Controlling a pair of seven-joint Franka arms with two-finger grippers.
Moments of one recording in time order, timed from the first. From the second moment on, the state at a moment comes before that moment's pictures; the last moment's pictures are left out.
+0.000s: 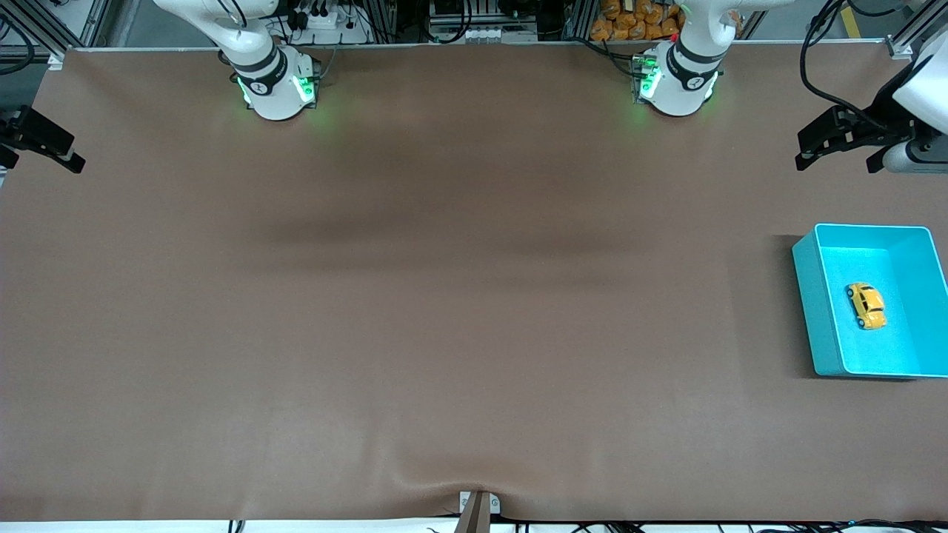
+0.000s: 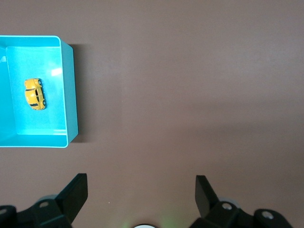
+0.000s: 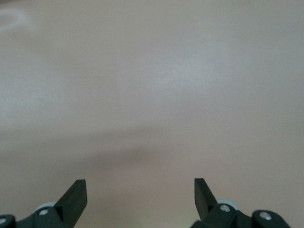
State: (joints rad) left arm -0.03 -0.05 -0.07 -1.53 -0.01 1.47 -0.06; right arm -0.08 -0.09 0.00 -1.55 0.03 1.49 0.04
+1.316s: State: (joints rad) left arm 0.00 -0.05 -0.06 -1.52 -0.01 1.45 -0.06; right arm -0.08 -0.07 0.01 -1.55 0.00 1.44 0.04
